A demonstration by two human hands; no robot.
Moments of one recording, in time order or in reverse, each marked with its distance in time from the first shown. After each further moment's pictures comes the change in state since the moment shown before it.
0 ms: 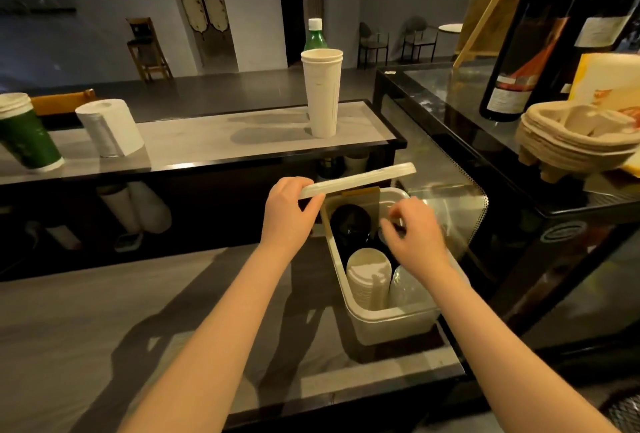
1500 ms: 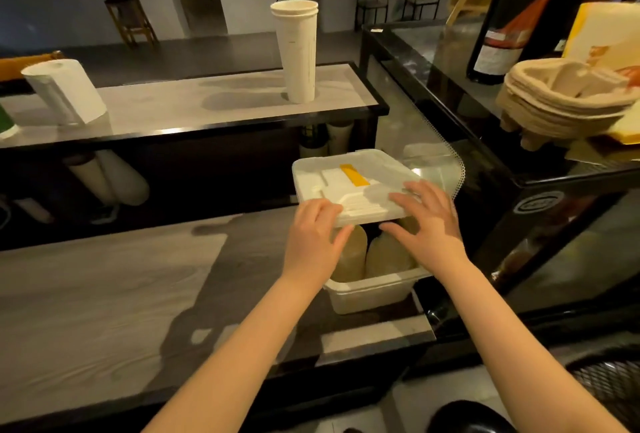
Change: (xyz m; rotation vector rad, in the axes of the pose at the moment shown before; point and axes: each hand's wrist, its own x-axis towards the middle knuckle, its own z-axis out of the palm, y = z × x) left_hand -0.073 0.028 0.077 0.132 -0.065 0.142; right_hand -0.035 0.068 -0.027 -0.074 -0.115 -0.016
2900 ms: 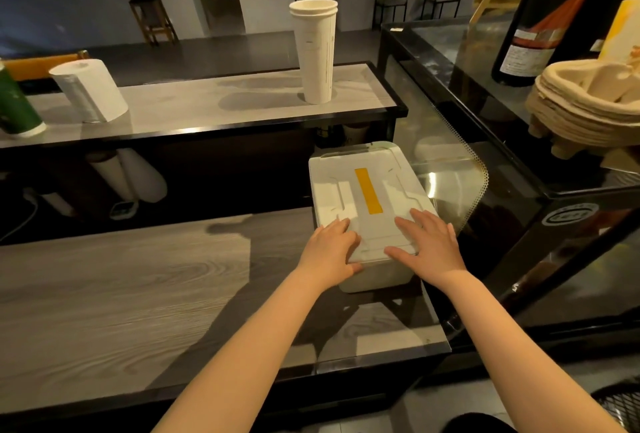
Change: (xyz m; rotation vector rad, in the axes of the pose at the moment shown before) left_hand 0.011 -0.025 0.020 0.261 -0.695 -0.037; right_hand 0.000 0.021 0.039 -0.132 -0.435 0.190
